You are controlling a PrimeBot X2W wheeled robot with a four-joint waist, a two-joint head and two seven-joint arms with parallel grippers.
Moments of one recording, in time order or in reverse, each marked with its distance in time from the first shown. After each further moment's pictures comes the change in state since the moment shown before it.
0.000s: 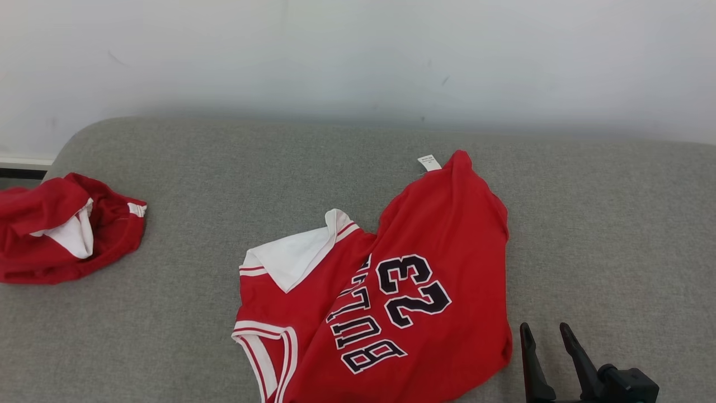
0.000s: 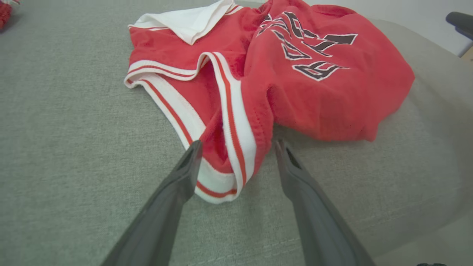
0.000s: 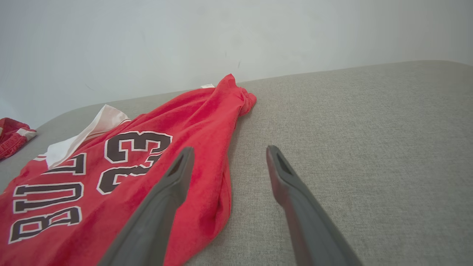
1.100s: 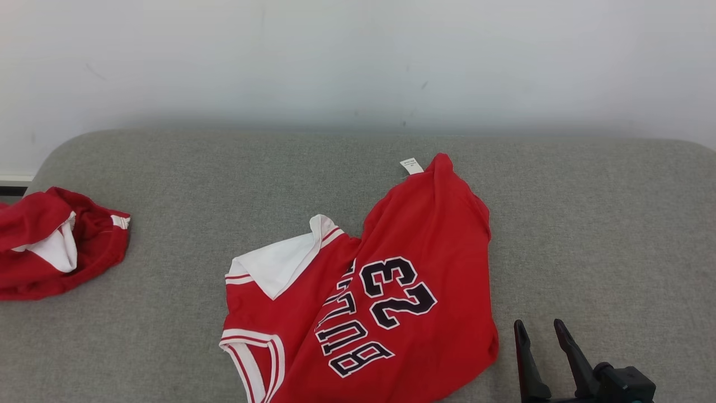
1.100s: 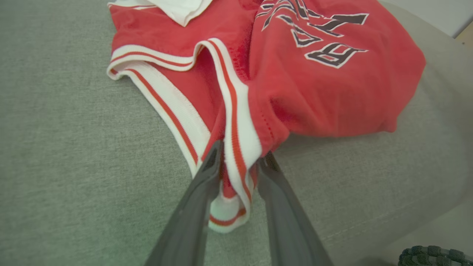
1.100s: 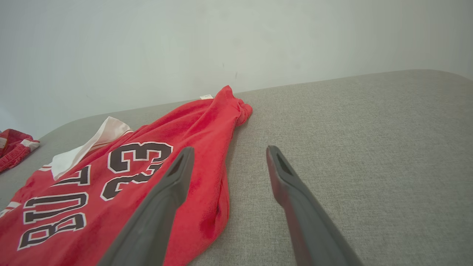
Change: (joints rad) left arm -0.144 0.088 -0.126 0.141 -0.163 0.008 0.015; right arm 0.001 0.000 0.026 -0.027 0.010 0.000 0.000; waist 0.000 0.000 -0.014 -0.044
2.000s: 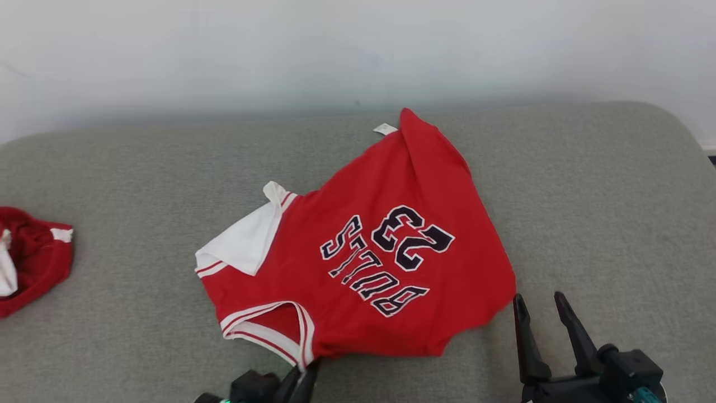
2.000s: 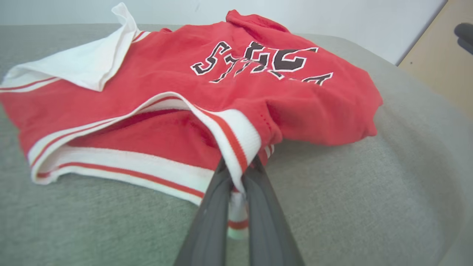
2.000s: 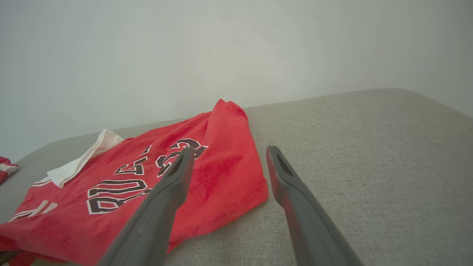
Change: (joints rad) left arm -0.161 -0.205 0.060 0.073 0.116 -0.008 -0.015; right arm -0.028 -0.001 0.006 -0.089 -0.017 0.000 0.000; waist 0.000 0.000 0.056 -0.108
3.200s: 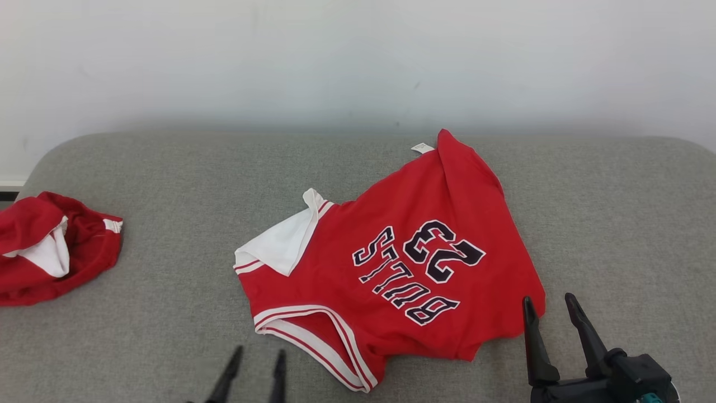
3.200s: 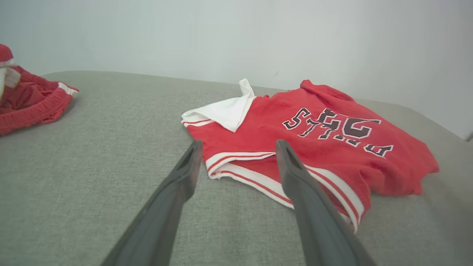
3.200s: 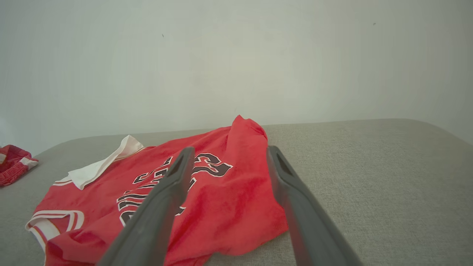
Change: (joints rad) left arm 0.233 -0.032 0.300 -0.309 0.113 0.000 0.000; right arm 0.032 -0.001 -0.029 -0.038 -0.055 0.000 0.000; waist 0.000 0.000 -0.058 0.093
